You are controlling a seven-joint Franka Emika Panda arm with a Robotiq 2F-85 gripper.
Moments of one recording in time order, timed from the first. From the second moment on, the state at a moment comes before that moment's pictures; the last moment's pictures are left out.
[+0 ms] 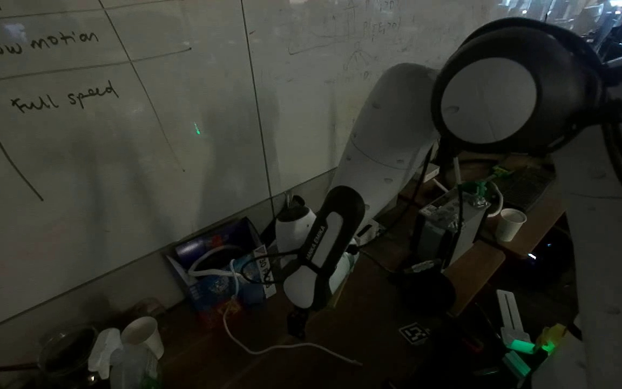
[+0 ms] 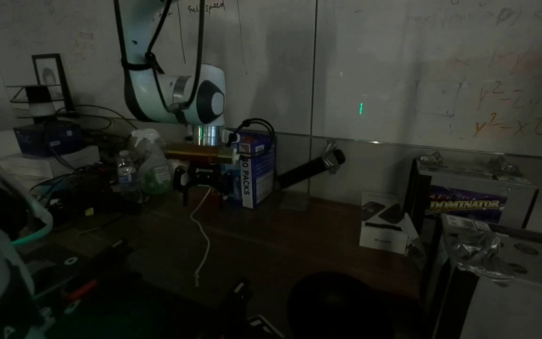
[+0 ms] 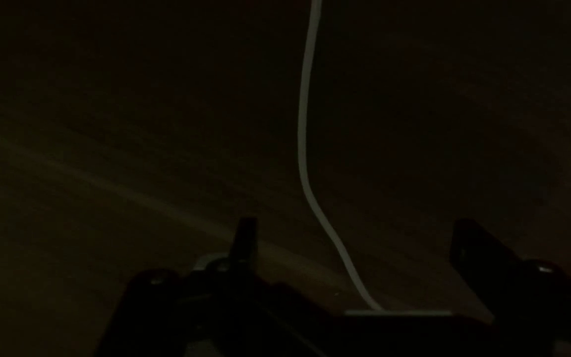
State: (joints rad) arm 0.10 0.54 0.19 -2.31 -0.07 2.73 -0.17
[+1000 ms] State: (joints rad) arm 0.24 0.77 0.03 -2.30 -0.13 2.98 -0.09
